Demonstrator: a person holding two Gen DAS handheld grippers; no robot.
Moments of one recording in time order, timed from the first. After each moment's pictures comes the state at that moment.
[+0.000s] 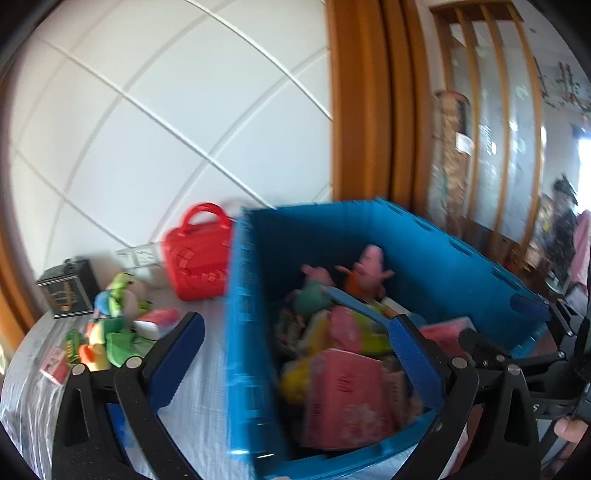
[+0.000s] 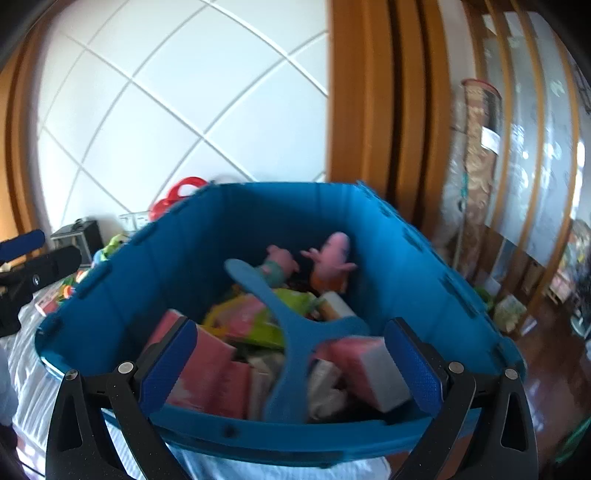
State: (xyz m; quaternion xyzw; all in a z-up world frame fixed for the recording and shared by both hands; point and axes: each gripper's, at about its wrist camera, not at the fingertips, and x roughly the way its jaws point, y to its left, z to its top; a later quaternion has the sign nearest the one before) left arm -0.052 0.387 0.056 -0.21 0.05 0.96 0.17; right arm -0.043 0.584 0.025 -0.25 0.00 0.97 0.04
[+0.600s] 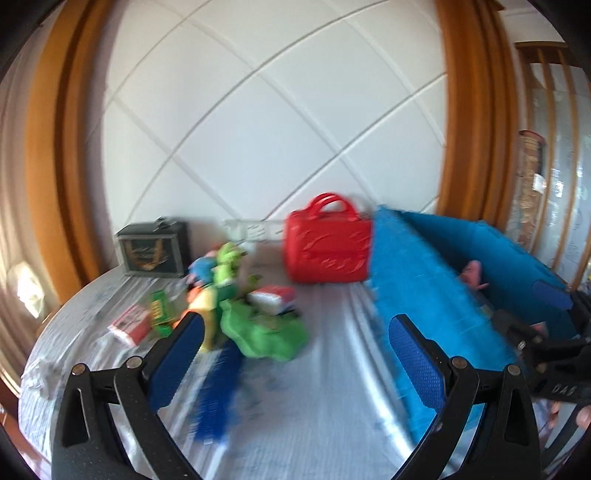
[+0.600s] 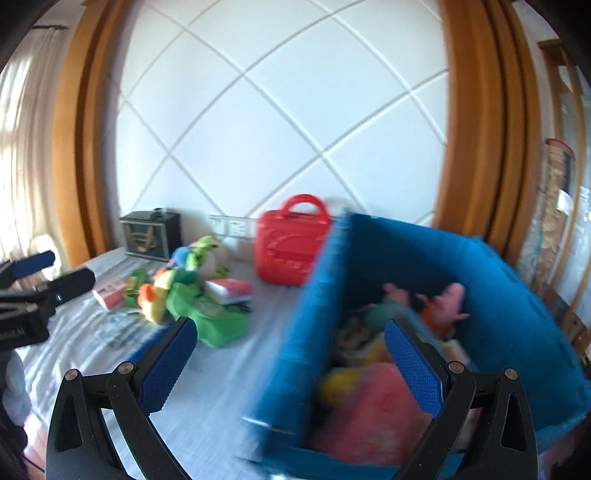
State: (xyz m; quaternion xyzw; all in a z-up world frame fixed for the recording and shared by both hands) left arm -0.051 0.139 0.035 -0.23 -0.02 0.97 0.04; right arm -0.066 0.368 0.042 -0.22 -0.05 0.97 -0.08
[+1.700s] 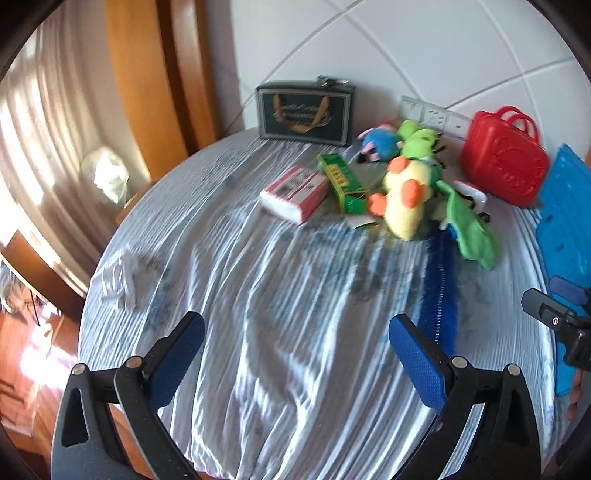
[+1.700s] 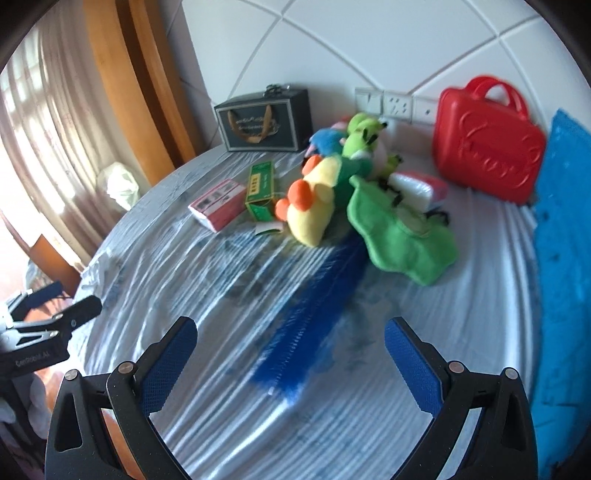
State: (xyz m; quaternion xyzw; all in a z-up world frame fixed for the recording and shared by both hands) left arm -0.088 -0.133 -0.102 -0.44 -0.06 0.89 -0.15; right arm -0.176 0.104 -0.112 -0.44 -0.02 0.86 -0.25
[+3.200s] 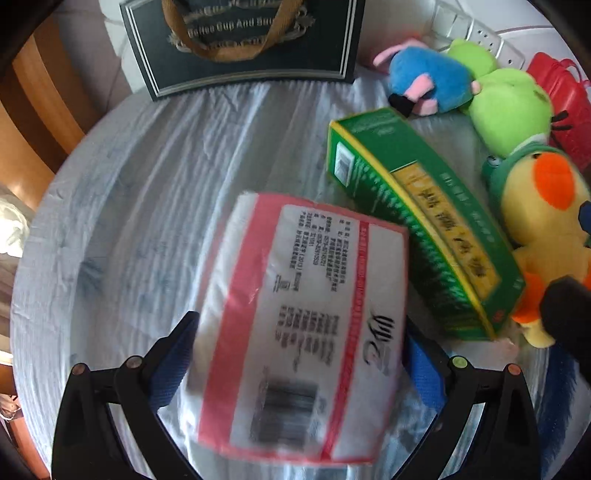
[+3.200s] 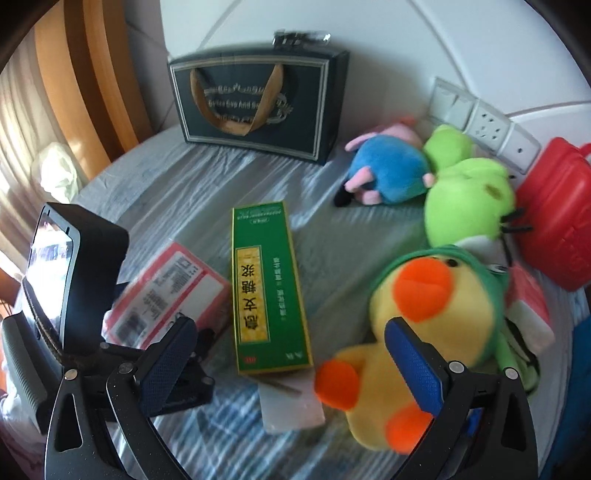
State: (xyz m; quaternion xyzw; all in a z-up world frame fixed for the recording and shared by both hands) left arm -0.434 -0.254 -0.277 -0.56 0.00 0.83 0.00; right arm -0.432 -0.126 -0.194 -0.48 -0.10 0.85 -0.17
